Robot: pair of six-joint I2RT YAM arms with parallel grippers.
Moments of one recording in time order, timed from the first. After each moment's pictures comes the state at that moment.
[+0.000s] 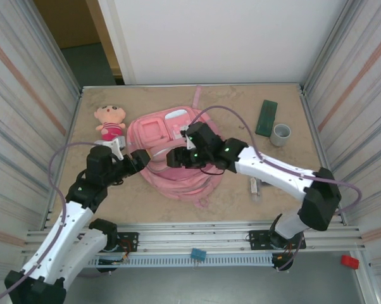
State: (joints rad) left arm -0.35 0.69 0.65 -0.43 0.29 -0.76; right arm 0.91 1.48 1.27 -0.55 -0.24 0.78
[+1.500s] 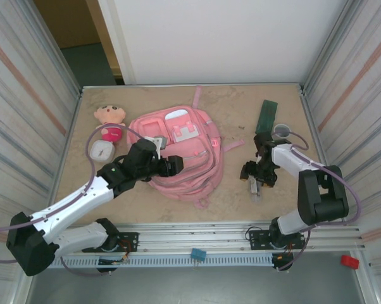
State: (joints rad) left arm -0.75 1.05 0.80 -0.40 0.08 -0.68; right arm 0.20 1.51 0.83 -0.88 -0.11 0.46
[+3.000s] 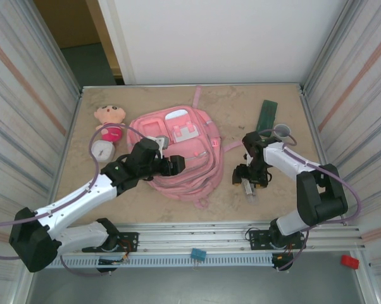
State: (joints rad) left arm -0.75 1.10 0.80 -0.37 0.09 -0.68; right arm 0.35 1.50 0.89 -0.99 -0.16 0.42
